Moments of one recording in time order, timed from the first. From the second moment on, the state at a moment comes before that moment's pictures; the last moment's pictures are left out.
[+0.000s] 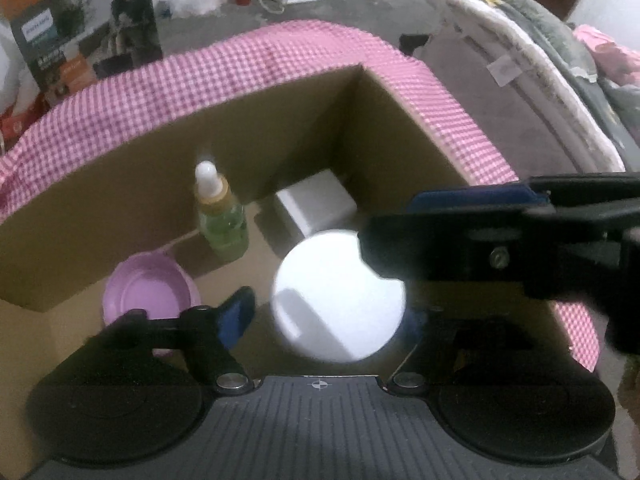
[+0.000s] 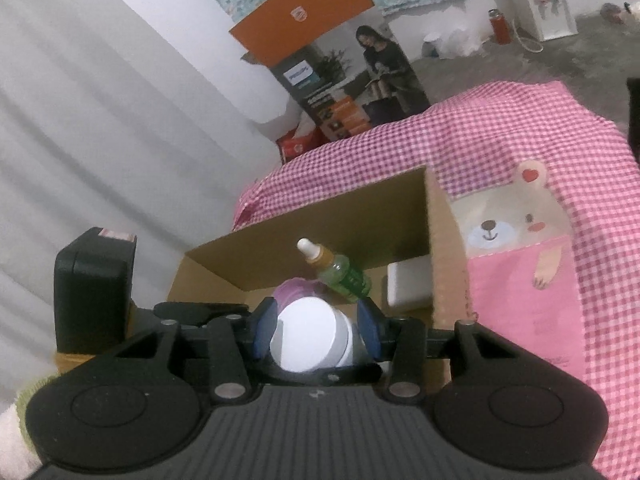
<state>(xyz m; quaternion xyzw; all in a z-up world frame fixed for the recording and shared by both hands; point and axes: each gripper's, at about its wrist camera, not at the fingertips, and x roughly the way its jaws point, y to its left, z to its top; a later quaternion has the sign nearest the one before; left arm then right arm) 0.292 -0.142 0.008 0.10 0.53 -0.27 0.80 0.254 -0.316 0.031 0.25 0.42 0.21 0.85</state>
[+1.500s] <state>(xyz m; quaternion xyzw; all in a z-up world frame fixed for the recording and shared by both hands) 0.137 -0.024 0.059 0.06 0.39 -0.04 0.92 0.107 -0.209 0.051 0.06 0.33 0.05 0.94</state>
